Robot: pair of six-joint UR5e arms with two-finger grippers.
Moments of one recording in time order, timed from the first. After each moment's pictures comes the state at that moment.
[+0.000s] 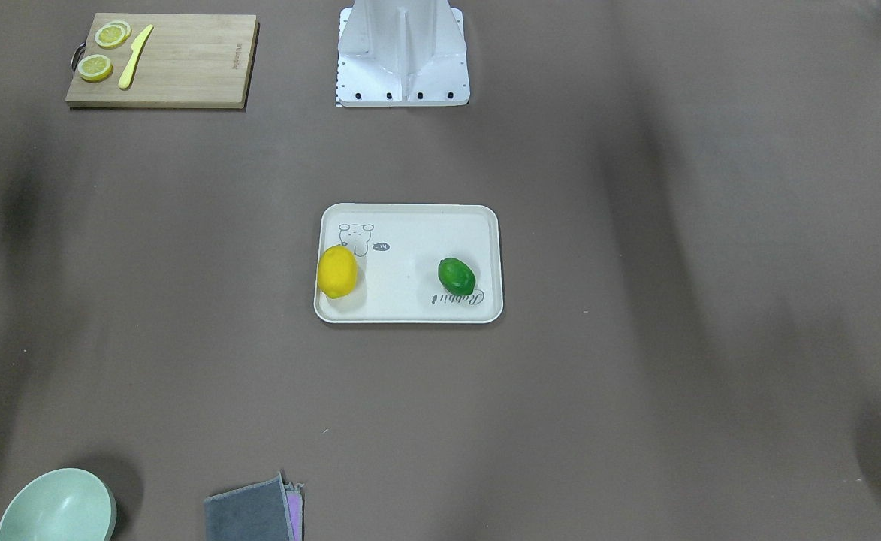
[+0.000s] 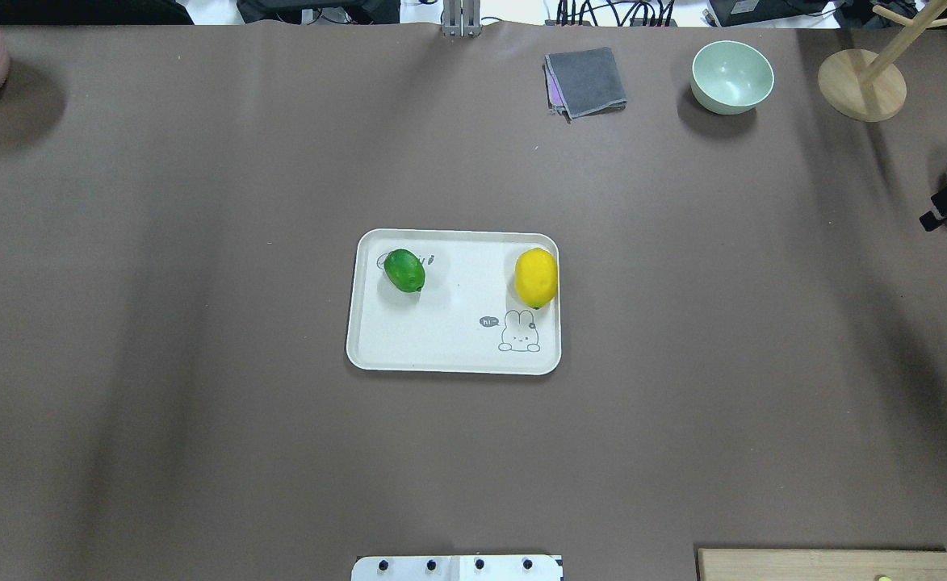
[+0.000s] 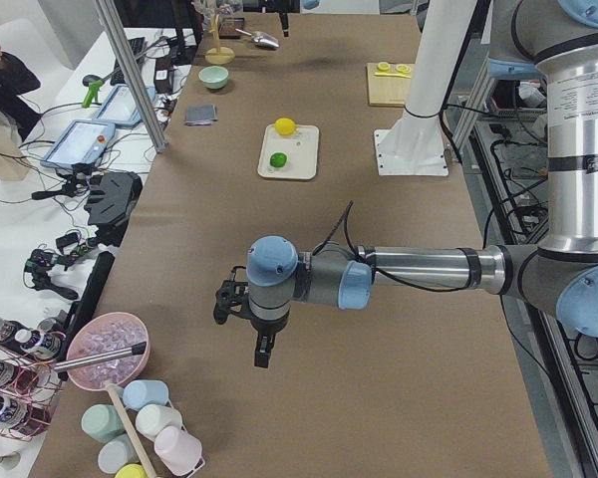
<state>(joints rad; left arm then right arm) -1.60 -1.44 -1.69 -1.70 -2.30 0.03 1.34 -1.48 1.65 -1.58 2.41 0.15</state>
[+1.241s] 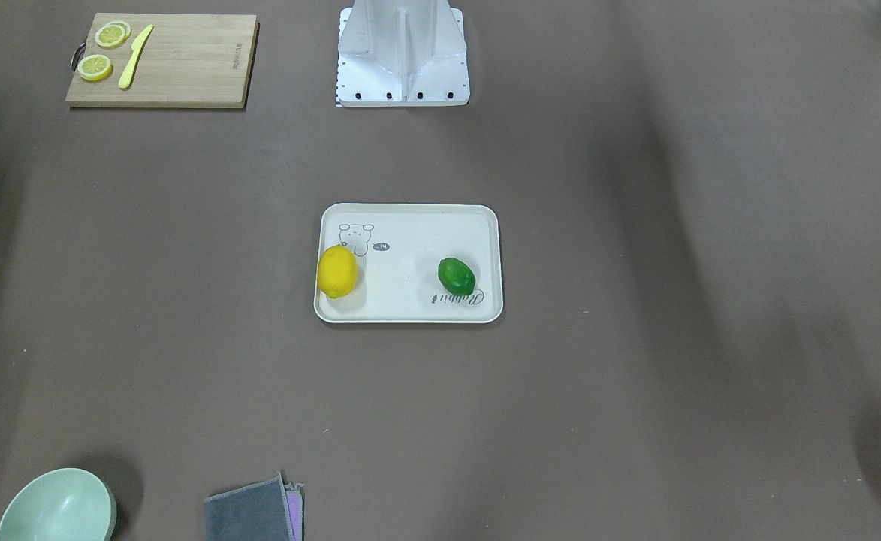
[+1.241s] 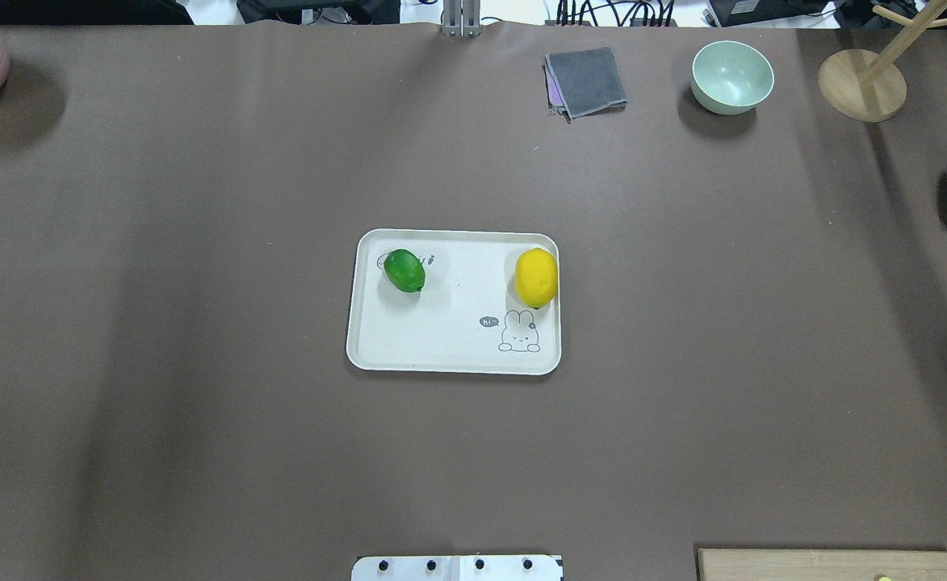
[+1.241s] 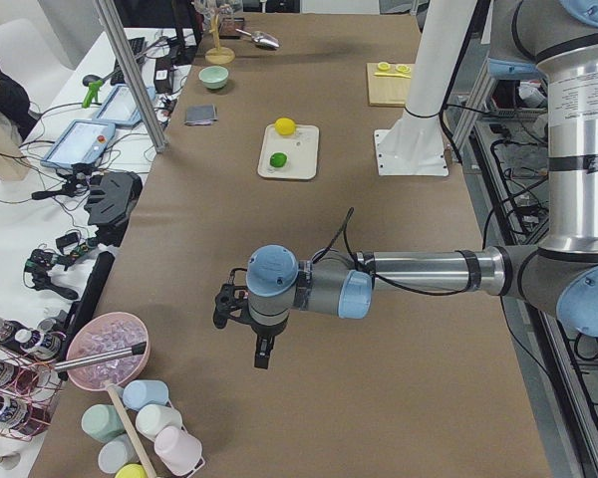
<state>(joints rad) -1.60 -1.44 -1.67 -1.74 -2.35 0.01 1.55 -1.48 1.60 -1.67 2.36 0.16</state>
